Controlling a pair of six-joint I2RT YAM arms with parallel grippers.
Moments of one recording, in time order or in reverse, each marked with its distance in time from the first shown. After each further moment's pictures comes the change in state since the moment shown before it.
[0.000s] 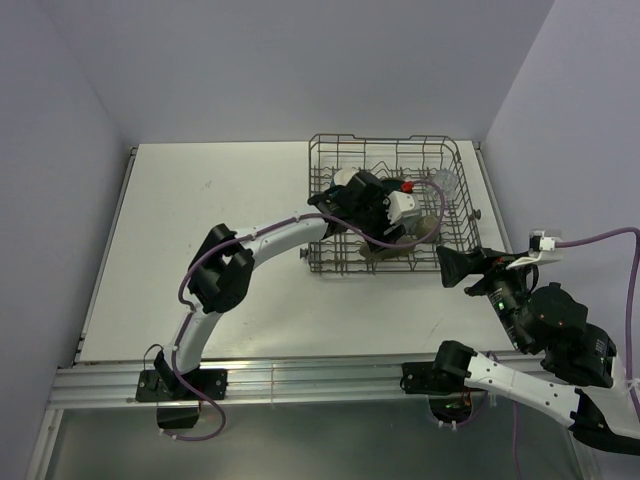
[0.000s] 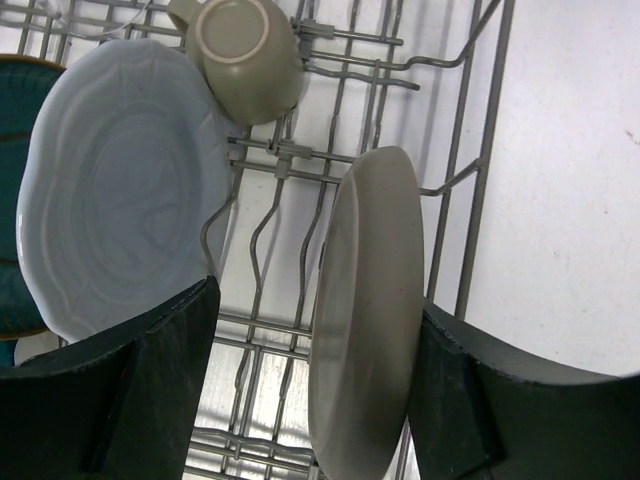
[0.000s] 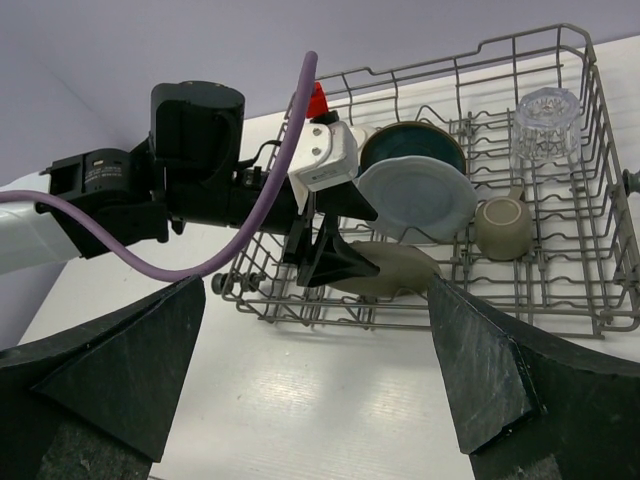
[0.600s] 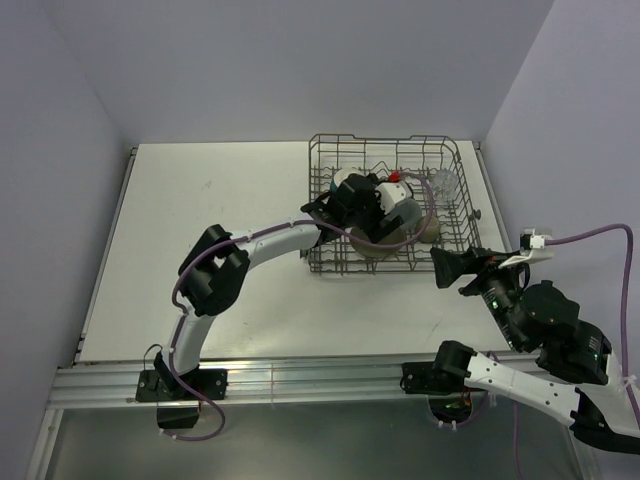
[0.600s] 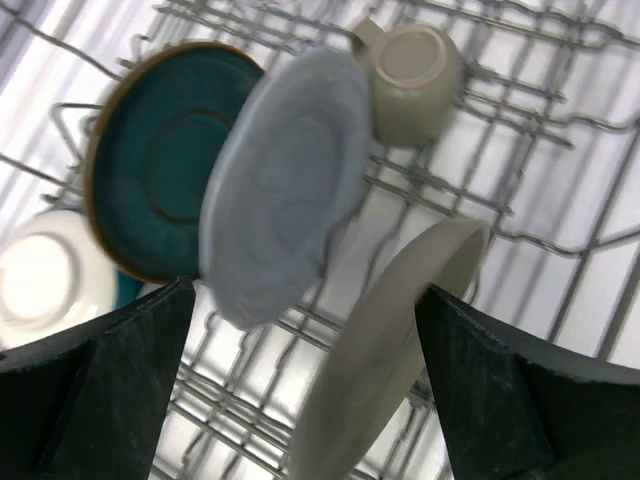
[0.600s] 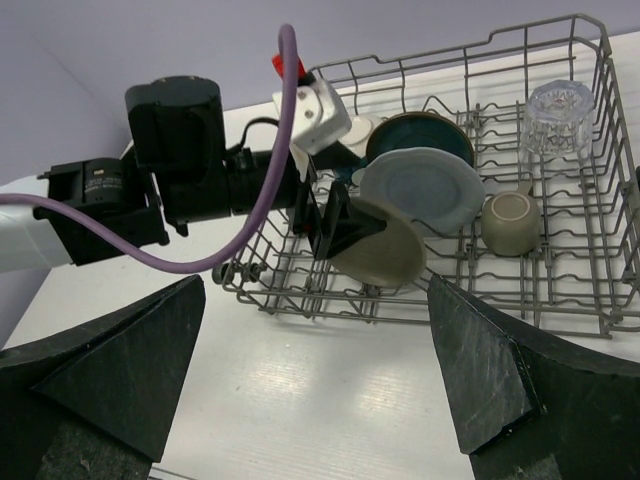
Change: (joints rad) left arm 0.002 -0.066 -0.180 0.286 -0.263 -0.070; right arm 0.000 0.016 -0.011 0.007 -0.022 0.001
